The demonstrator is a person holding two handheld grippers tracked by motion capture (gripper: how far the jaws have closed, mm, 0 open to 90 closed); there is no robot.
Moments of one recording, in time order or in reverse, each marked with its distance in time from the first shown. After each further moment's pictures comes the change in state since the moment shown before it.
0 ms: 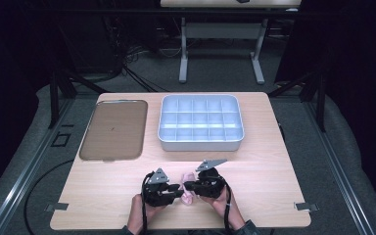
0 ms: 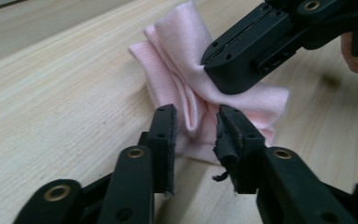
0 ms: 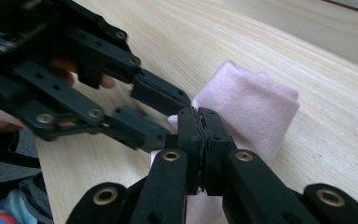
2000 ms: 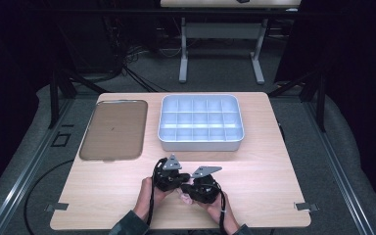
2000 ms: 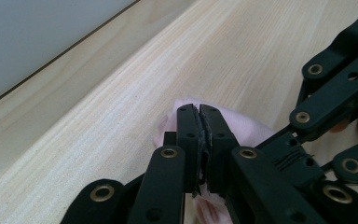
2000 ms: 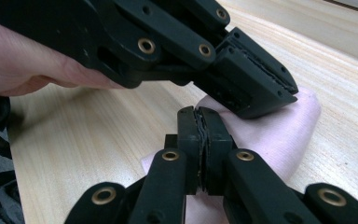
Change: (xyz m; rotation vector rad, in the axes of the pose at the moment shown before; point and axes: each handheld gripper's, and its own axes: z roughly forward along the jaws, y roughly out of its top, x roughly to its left) left arm 0.009 0.046 0.027 0.053 0.016 0.133; right arm 0.014 -0.011 0.016 -0.040 -0.062 -0.046
